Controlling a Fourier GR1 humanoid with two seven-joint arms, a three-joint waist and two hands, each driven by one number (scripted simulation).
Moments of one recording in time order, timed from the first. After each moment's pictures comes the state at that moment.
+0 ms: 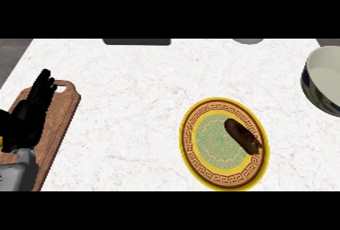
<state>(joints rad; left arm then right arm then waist) -0.15 0.32 0.09 -1.54 0.04 0.09 0.13 -0.38 -1.00 -0.18 -1.14 0.12 0.34 -0.56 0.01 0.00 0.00</state>
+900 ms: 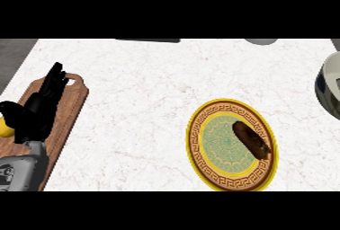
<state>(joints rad) -0.21 0.29 0.06 -1.53 0.02 0.08 0.14 -0.78 -0.89 0.00 -0.42 0.50 0.19 -0.72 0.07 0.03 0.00</state>
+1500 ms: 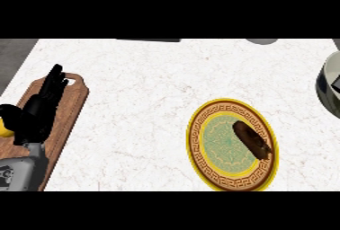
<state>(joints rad) -0.20 0.28 0.07 -1.53 0.02 0.06 0.12 -0.88 -0.87 -0.13 -0.18 0.38 0.39 -0.81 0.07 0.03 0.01</state>
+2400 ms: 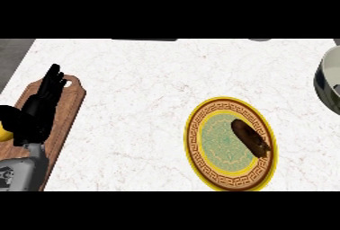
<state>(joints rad) -0.19 0.27 0.08 -1.54 0.02 0.08 0.12 -0.88 -1.05 -0.35 -0.08 0.13 0.70 -0.51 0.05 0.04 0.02</state>
